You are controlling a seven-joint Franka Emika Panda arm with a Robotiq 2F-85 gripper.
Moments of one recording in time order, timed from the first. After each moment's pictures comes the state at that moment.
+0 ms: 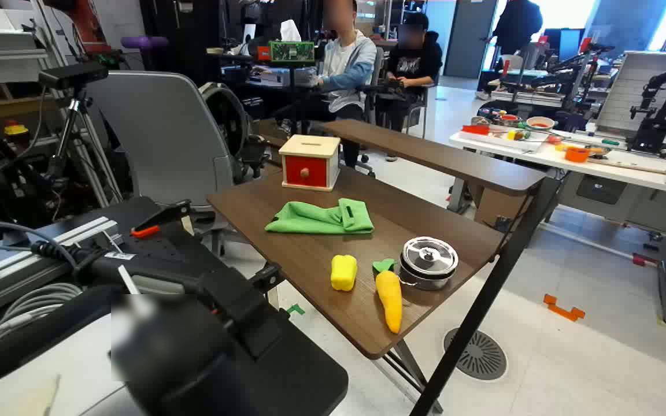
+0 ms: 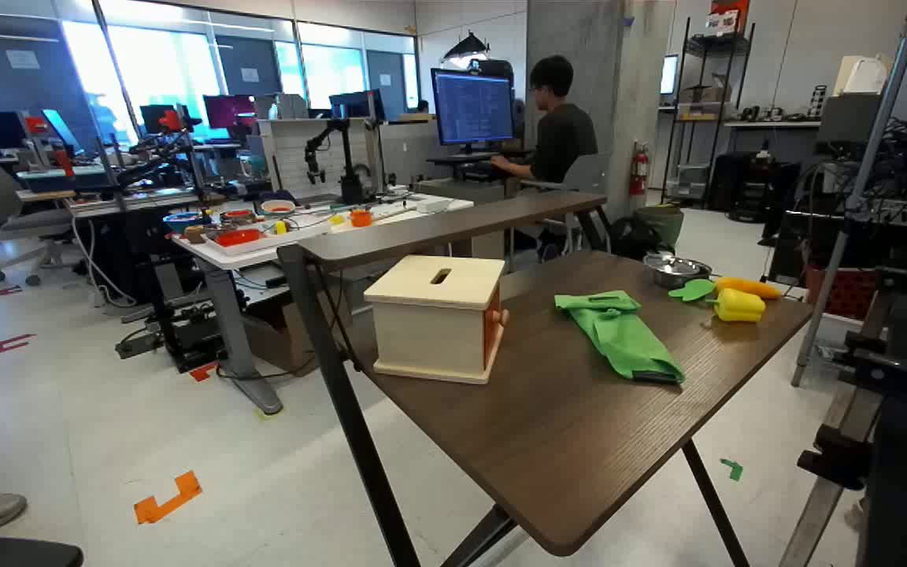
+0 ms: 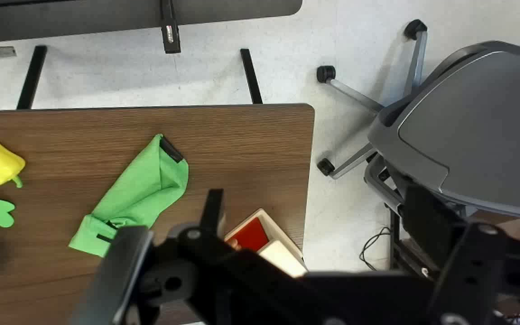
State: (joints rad) arm 0.18 -0.33 0.17 -2.44 0.29 2.20 0.23
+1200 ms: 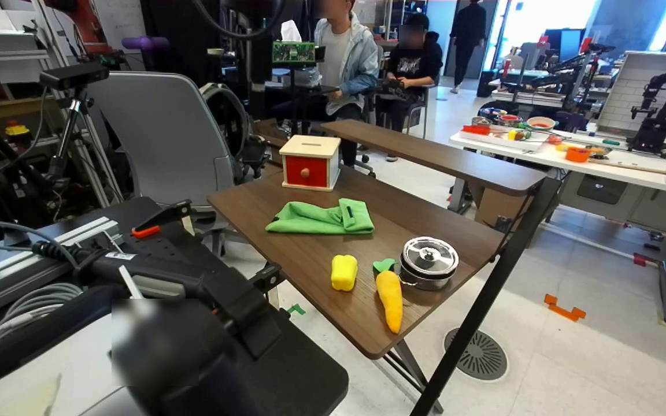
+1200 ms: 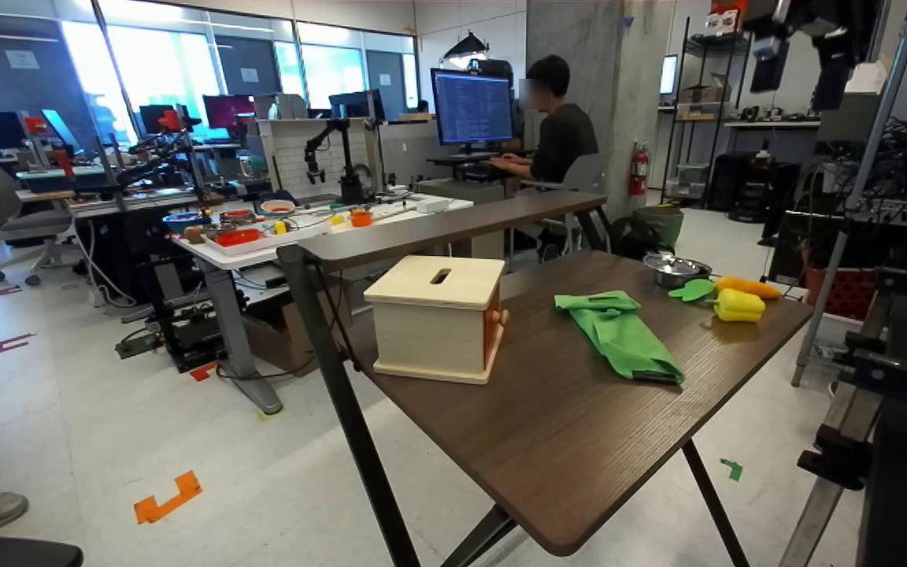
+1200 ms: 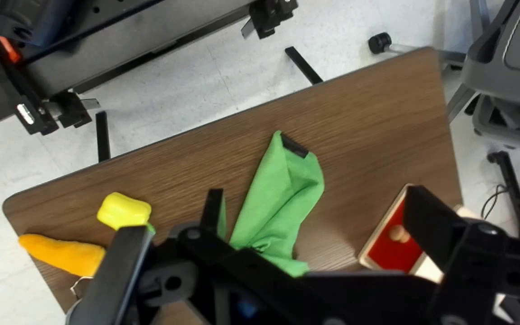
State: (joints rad) arm 0.00 -0.10 0.01 -2.45 0.28 2.30 0.20
